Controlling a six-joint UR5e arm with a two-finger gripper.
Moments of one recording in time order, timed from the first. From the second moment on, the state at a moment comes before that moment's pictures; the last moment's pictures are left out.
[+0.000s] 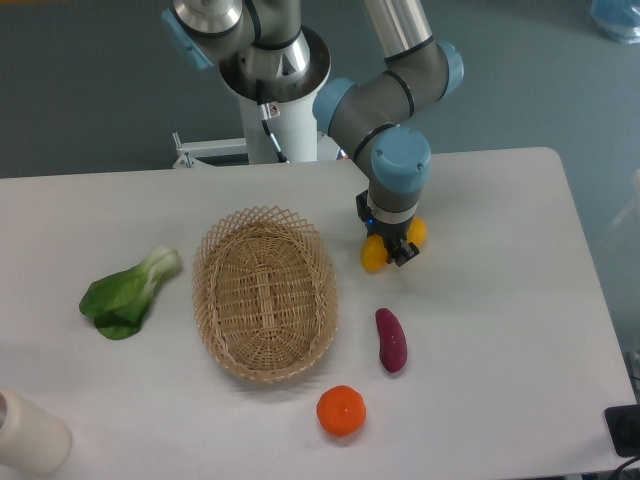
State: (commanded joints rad) arm 2.62 -1.87 -2.02 -0.85 1.64 1.62
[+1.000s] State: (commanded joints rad) arm 2.68 -1.88 -1.79 -0.88 1.56 1.60
